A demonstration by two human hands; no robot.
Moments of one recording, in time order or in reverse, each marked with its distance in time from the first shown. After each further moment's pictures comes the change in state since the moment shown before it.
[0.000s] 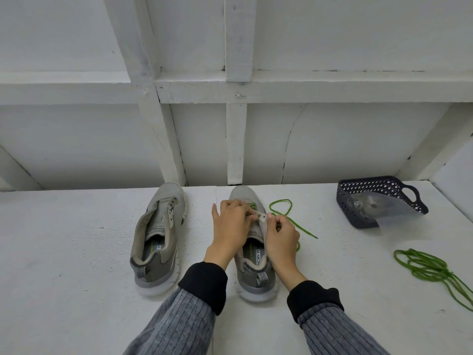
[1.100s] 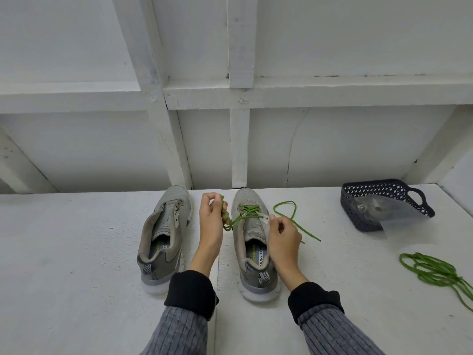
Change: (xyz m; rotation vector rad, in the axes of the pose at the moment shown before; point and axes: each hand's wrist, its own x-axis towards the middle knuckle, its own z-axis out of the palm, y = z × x) left_hand -0.013 -0.015 -0.026 -1.206 0.311 -0.281; right_hand 0.000 0.005 -0.001 0.073 -0.019 -0.012
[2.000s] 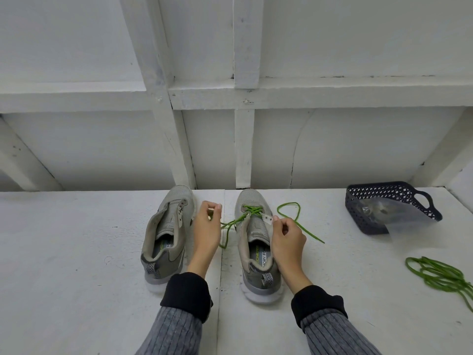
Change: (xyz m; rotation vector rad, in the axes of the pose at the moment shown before) left_hand 0.008 -0.020 -0.027 0.451 0.070 0.069; right_hand 0.000 -0.003 -0.002 0.006 0.002 0.031
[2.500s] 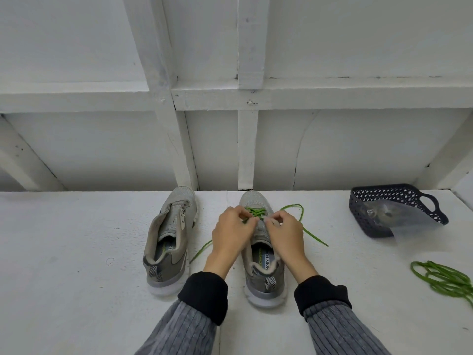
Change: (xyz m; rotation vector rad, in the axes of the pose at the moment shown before) left_hand -0.010 0.024 0.028 0.488 -0.204 0.074; right_hand 0.023 -0.011 0.005 -0.277 -0.216 -0.062
